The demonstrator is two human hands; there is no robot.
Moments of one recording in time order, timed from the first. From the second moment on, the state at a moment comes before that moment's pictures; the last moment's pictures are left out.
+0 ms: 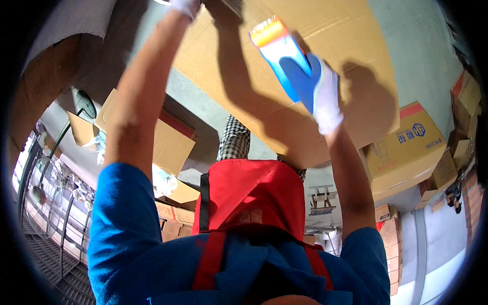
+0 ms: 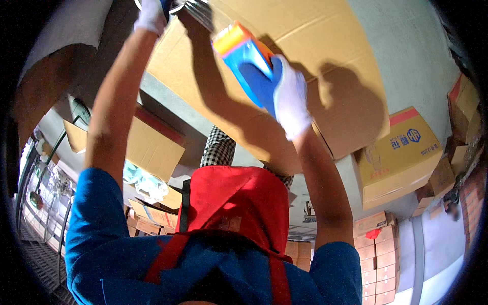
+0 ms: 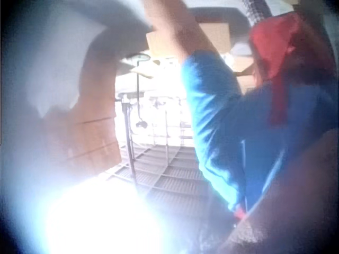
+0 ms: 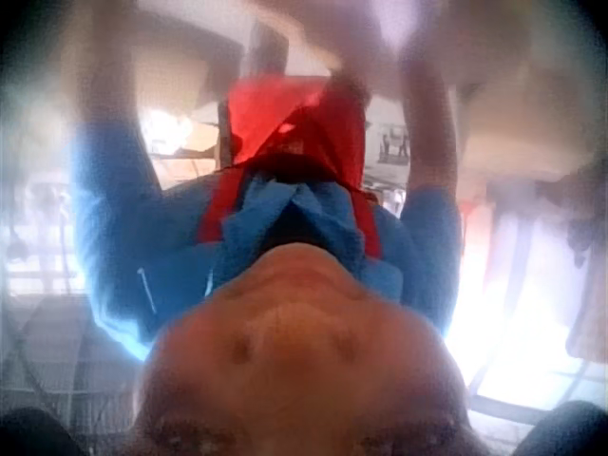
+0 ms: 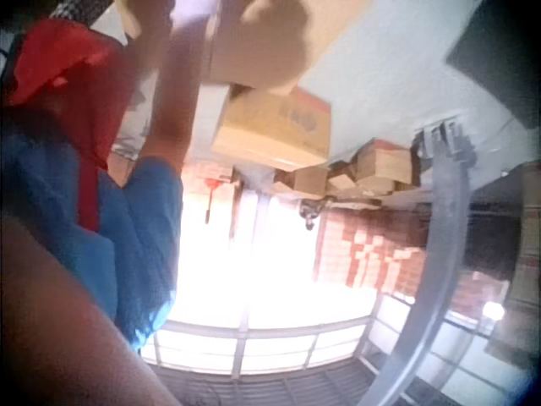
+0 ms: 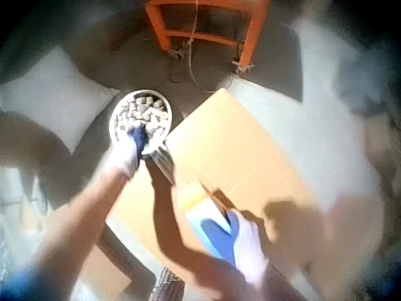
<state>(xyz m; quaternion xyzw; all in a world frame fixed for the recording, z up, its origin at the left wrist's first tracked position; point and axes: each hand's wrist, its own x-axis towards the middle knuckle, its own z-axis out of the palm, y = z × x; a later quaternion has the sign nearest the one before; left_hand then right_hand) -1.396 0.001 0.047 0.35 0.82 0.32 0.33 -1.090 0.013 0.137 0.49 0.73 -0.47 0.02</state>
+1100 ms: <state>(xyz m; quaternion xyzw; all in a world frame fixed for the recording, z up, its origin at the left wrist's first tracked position) -0.989 -0.065 0.048 0.65 0.74 0.14 0.15 -0.660 -0.058 0.150 0.46 0.76 -0.33 0.32</state>
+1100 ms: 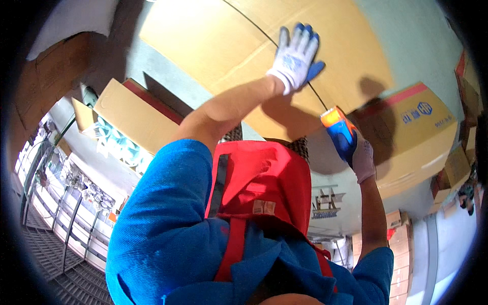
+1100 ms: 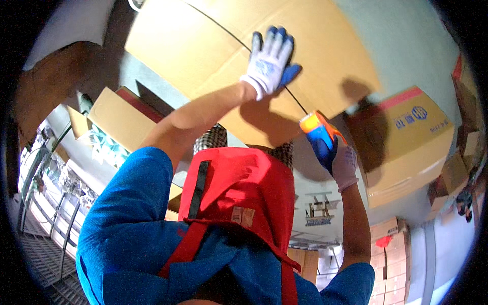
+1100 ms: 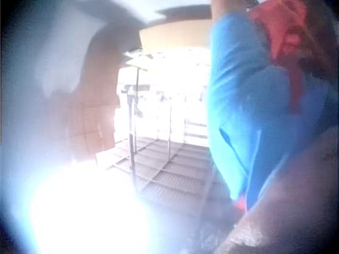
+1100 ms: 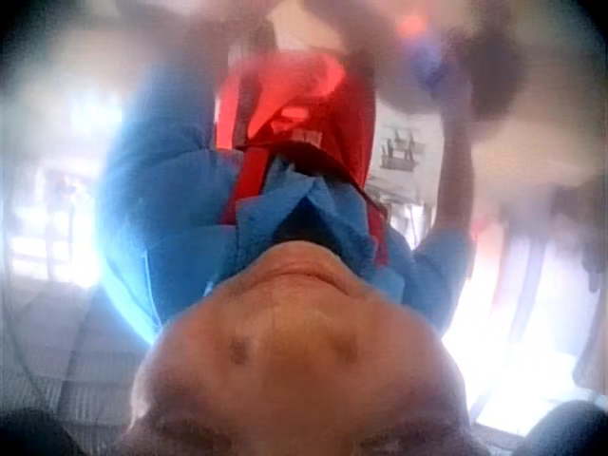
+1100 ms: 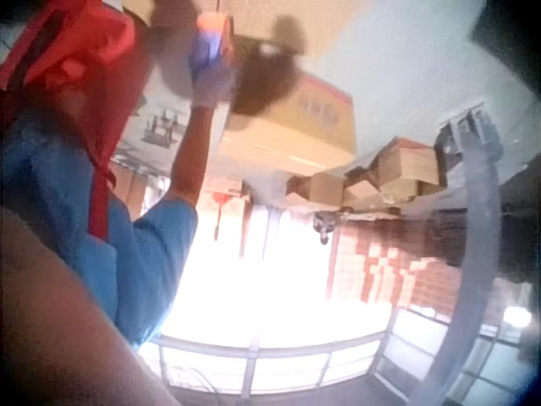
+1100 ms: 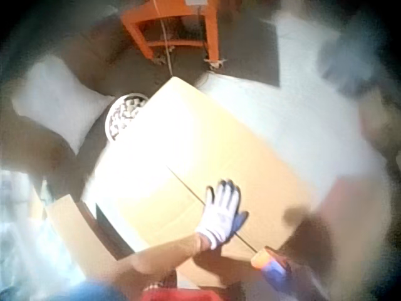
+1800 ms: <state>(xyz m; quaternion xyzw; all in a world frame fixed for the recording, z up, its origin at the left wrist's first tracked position) -0.944 -0.087 0.035 0.62 0.74 0.24 0.13 -0.542 -0.204 0.081 0.67 0.26 -0.69 0.02</state>
